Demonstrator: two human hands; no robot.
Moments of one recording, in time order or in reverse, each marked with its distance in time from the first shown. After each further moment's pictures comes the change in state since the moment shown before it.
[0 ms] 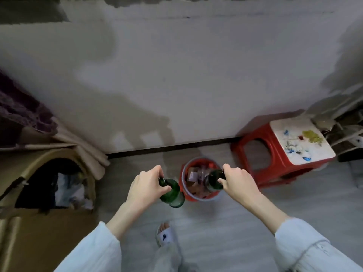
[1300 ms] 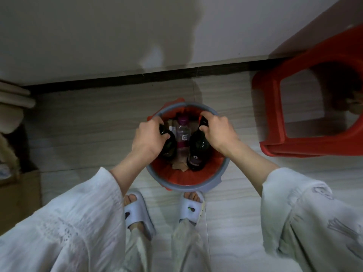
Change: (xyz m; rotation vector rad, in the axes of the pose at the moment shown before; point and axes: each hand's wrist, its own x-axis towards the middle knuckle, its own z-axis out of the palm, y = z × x) left_hand 0.324 -0.007 0.357 -0.017 -0.139 -0.268; right_hand 0.342 0.131 0.314 0.350 -0.223 -0.041
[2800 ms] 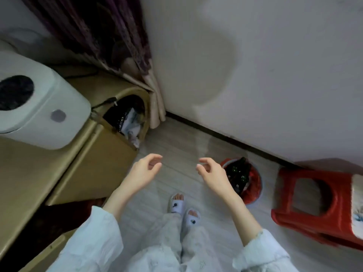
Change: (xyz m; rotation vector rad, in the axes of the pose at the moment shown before) left_hand -0.409 -0.238 -0.318 -0.570 0.282 -0.082; right_hand -0.358 -0.388 -0.075 0.255 -0.168 -0.233
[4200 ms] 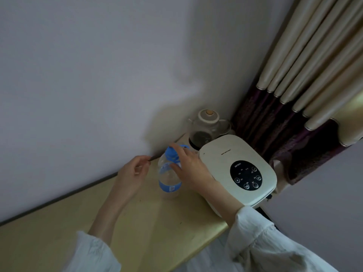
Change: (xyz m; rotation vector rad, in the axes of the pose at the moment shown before) left_hand -0.155 -0.290 -0.450 -0.427 0.846 -0.140; right_hand -0.058 -0.502 0.405 -0.739 -0.227 -1.049
